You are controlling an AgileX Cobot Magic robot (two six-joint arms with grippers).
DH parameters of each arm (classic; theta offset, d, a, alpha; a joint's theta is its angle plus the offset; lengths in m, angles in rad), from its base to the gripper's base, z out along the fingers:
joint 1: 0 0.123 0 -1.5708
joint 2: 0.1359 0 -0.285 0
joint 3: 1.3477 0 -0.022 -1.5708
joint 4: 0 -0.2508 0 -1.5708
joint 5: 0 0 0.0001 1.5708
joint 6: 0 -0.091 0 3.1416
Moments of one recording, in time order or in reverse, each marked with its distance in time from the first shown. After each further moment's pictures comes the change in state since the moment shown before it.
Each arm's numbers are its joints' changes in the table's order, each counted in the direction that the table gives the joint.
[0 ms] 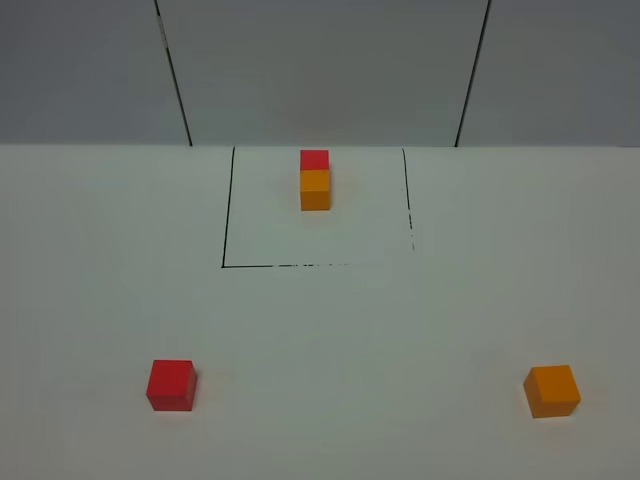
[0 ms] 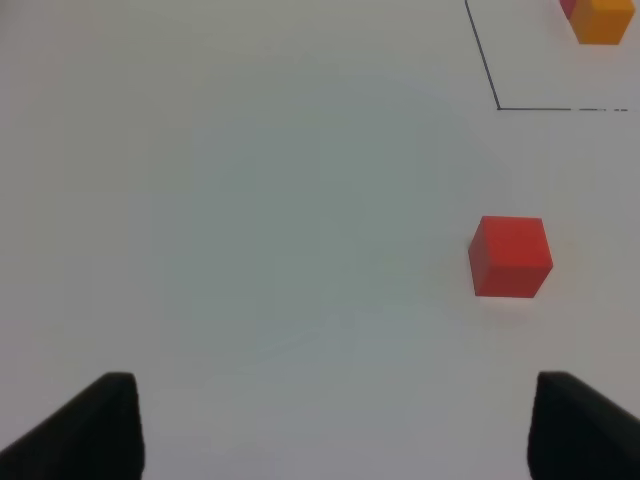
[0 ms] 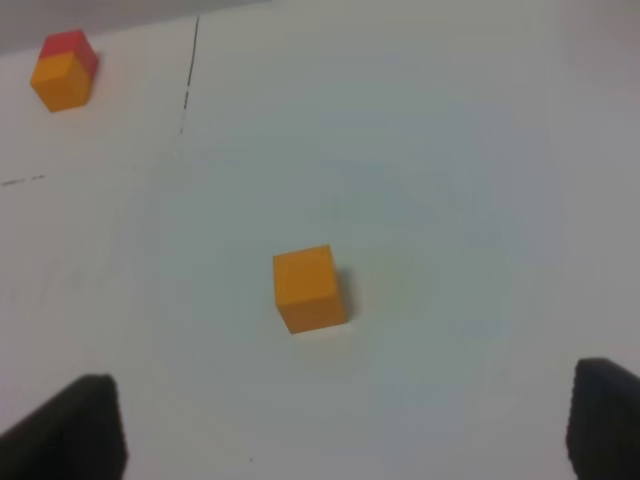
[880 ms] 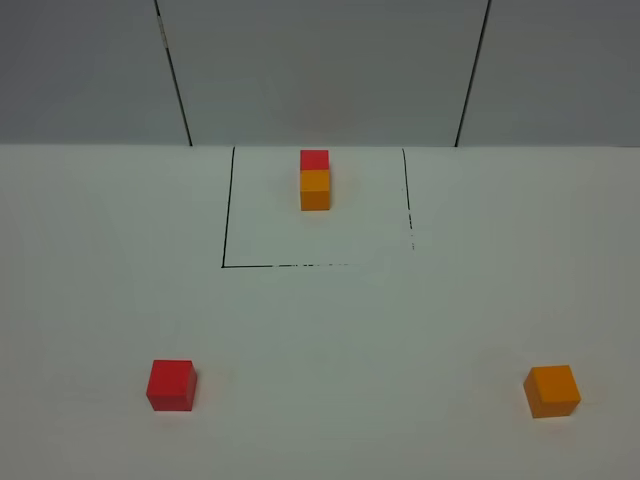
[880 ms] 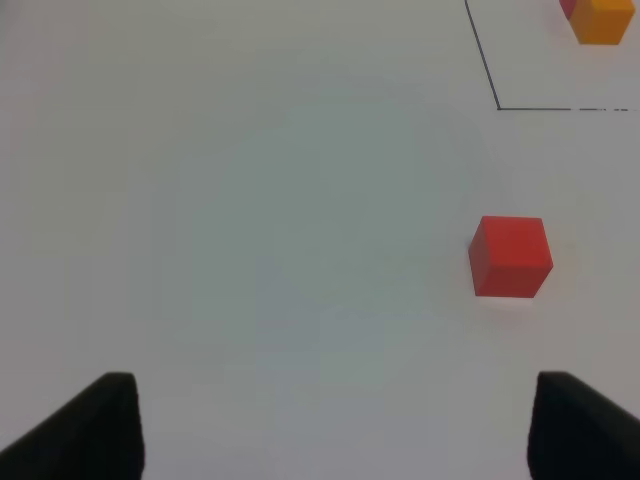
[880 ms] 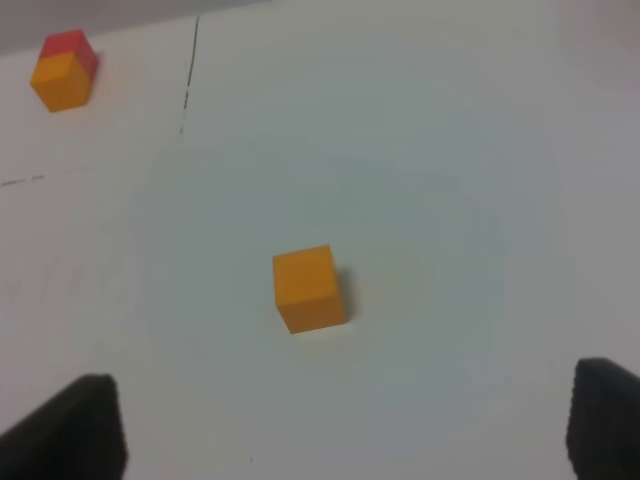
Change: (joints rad) left arm 0.000 0.000 0.000 0.000 0.000 0.000; right arm 0.000 0.000 0.000 0.000 0.000 0.000
